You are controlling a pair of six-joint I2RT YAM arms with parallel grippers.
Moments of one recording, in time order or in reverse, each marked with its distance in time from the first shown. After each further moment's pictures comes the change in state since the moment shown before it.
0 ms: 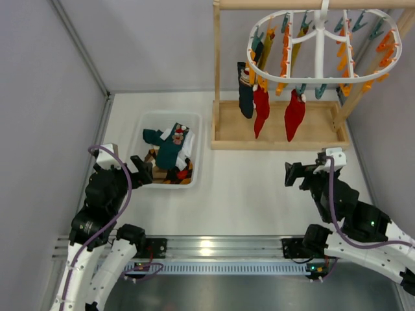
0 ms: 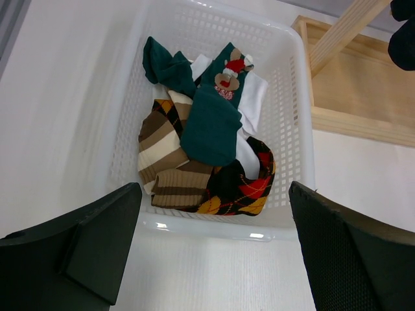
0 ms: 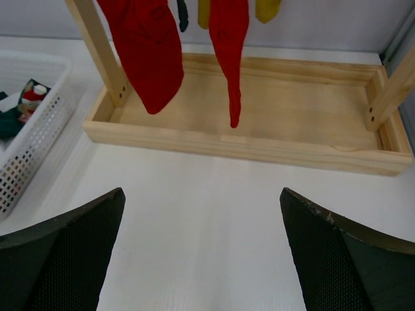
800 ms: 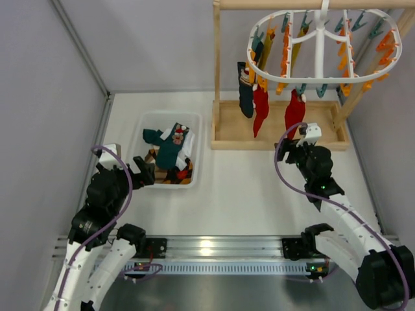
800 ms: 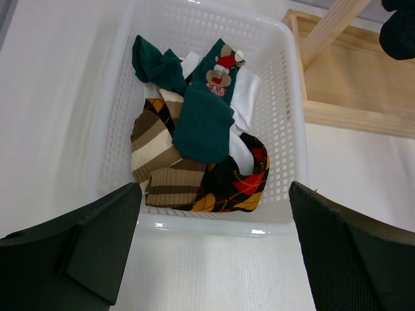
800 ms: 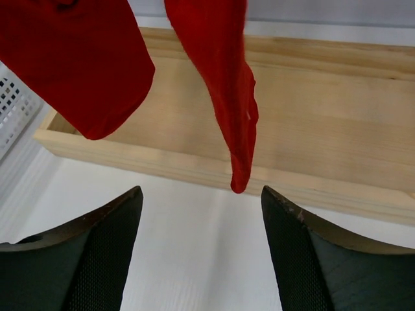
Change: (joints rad) left arm -0.061 0.002 0.000 0.001 -0.027 0.000; right arm -0.827 0.475 -0.294 0.826 -0.928 -0.112
